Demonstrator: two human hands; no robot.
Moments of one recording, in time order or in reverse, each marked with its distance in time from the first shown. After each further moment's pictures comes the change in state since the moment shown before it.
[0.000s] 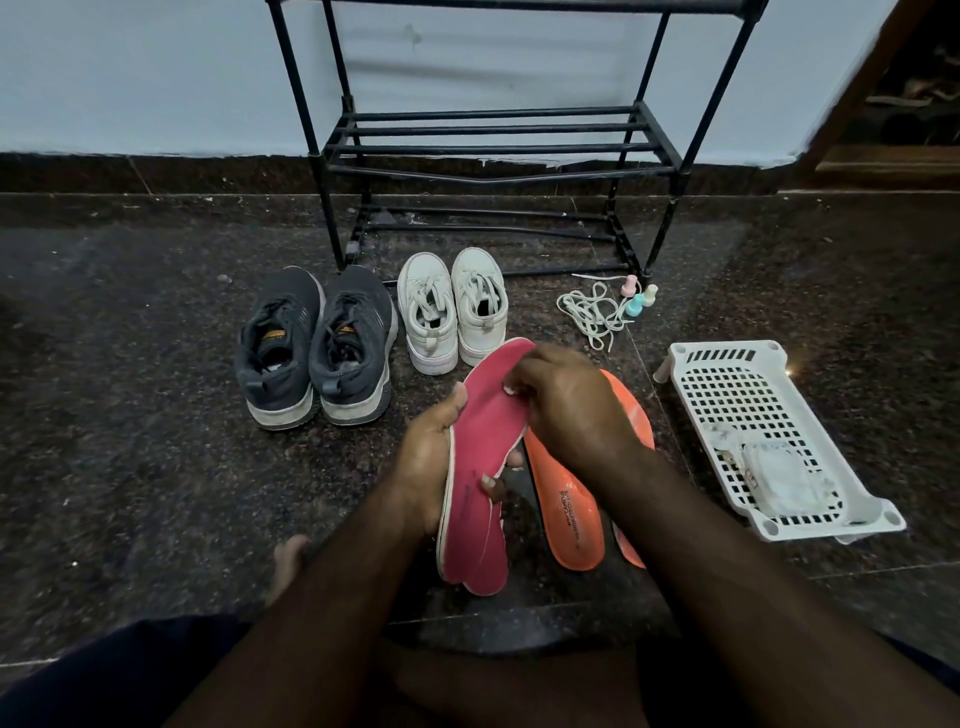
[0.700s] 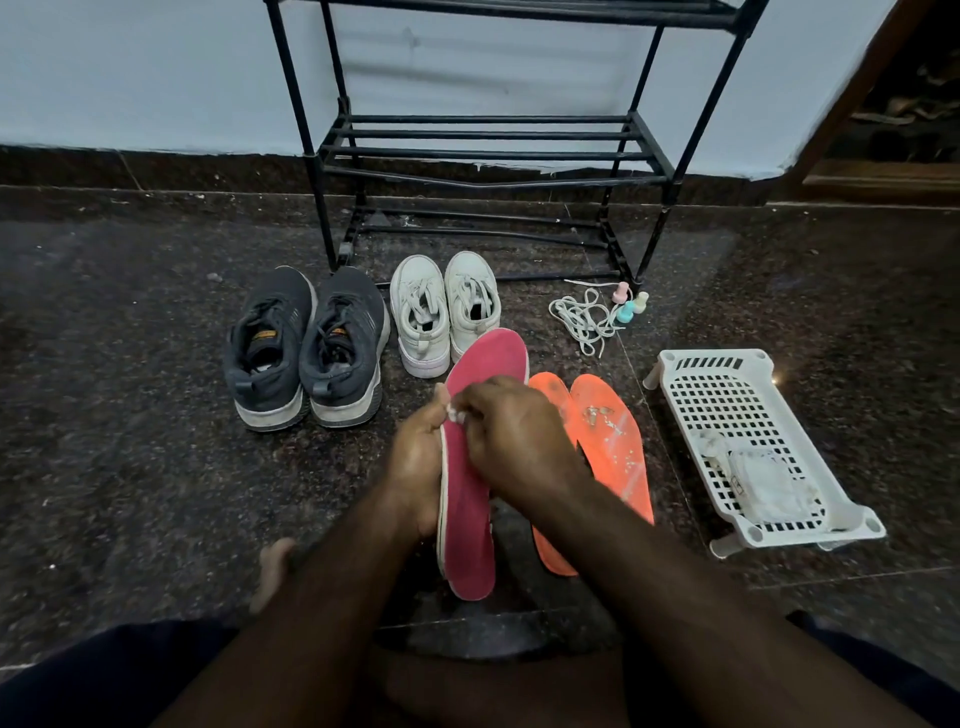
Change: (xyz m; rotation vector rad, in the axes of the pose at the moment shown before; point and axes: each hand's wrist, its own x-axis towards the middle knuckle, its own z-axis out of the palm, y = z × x) left_hand 0.003 -0.005 0.007 -0.176 0.073 0.086; right_hand -0.011 -0.044 0.014 0.137 0.002 0.068
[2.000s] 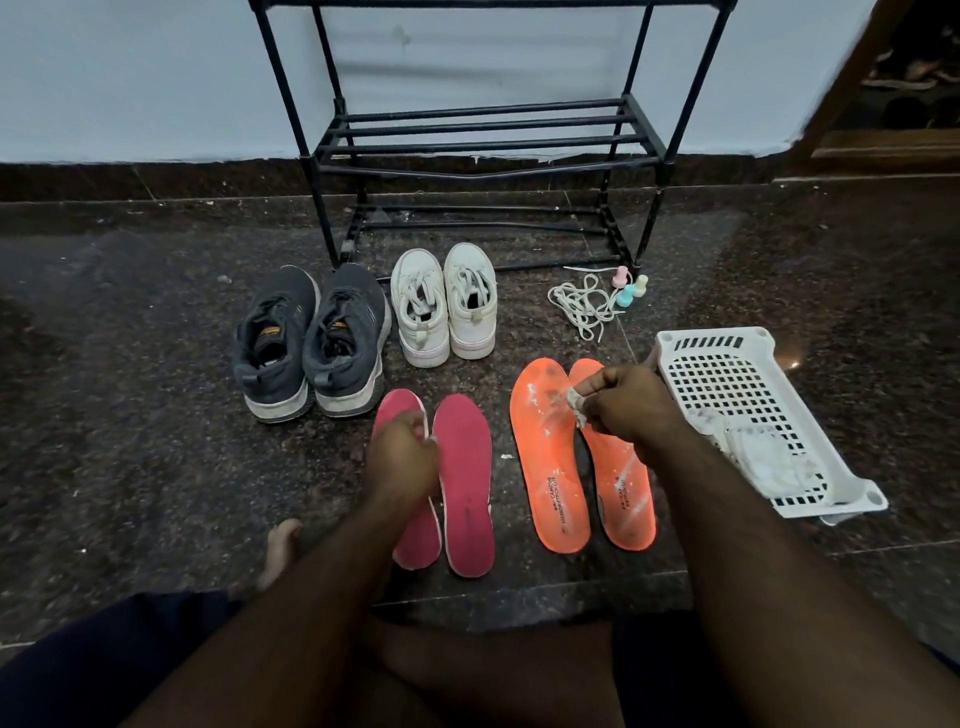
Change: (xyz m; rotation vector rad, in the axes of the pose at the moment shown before) left_hand 0.020 -0.006 -0.059 1.546 0.786 0.420; right_hand -0.009 0.121 -0.041 0.504 -0.026 0.776
